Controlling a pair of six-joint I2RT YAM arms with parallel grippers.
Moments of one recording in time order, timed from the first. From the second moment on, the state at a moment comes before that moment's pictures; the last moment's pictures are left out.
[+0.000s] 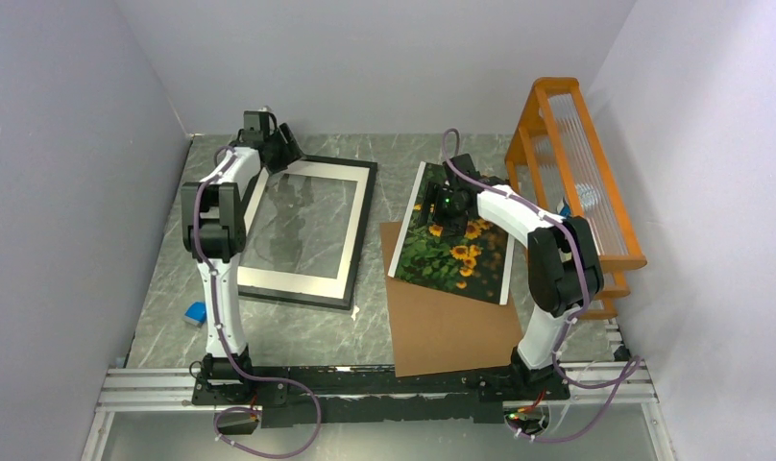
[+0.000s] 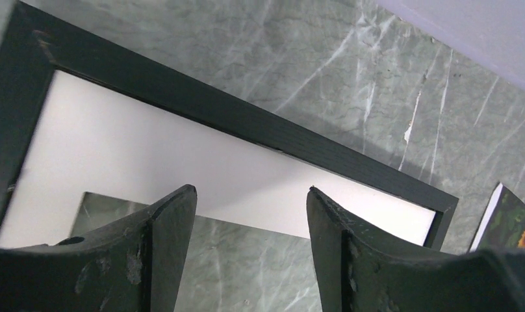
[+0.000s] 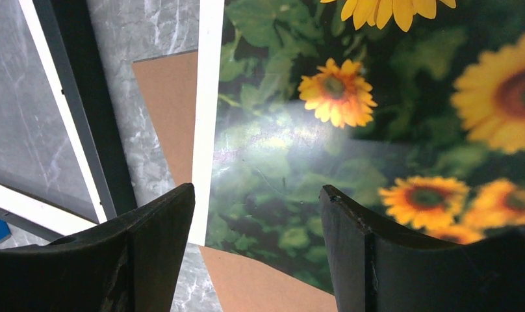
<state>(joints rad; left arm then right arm) -0.02 2.34 1.90 -0.29 0.18 -0.51 0.35 1.79 1.26 -0.52 -0.15 0.58</state>
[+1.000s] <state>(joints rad) 0.01 1.72 1.49 -0.79 0.16 -0.44 0.34 1.82 1.26 -0.54 -0.14 0.57</state>
